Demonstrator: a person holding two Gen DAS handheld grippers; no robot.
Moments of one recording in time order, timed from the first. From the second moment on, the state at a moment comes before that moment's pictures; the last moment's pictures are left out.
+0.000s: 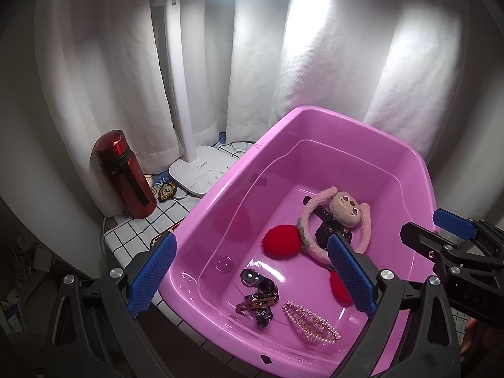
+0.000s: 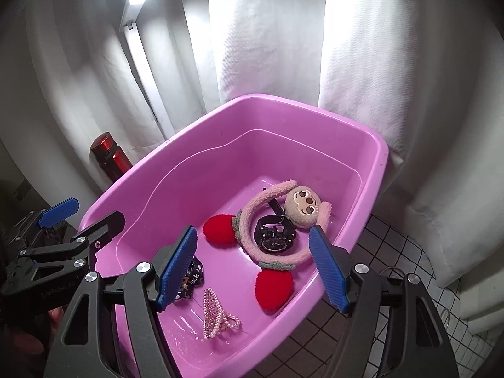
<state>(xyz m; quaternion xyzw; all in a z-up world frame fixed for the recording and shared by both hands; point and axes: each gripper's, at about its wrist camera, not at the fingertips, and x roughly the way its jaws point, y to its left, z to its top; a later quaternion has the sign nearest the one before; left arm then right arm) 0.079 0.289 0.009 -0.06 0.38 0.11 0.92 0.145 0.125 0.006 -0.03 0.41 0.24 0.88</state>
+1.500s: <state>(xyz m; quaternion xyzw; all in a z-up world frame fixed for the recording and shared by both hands) 0.068 0.026 -0.056 0.03 0.41 -0.12 0.90 -0.004 -0.188 -0.066 0.12 0.42 -0.01 0.90</state>
